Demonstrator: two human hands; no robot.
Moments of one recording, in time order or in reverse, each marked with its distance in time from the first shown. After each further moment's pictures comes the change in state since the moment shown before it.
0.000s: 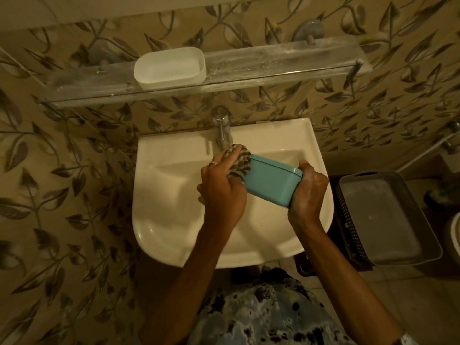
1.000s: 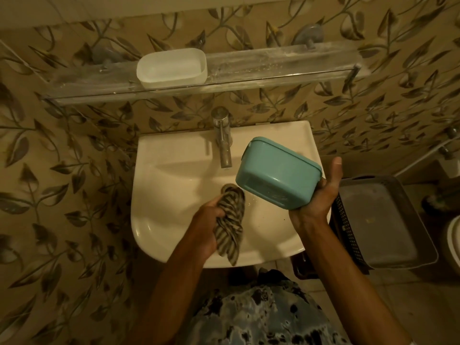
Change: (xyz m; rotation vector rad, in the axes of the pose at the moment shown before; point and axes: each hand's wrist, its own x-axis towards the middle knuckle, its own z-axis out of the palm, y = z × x) left_hand -0.028 -0.032 -0.021 -0.744 -0.271 -0.839; right_hand -0.002 -0.007 -0.019 0.504 -0.219 0.230
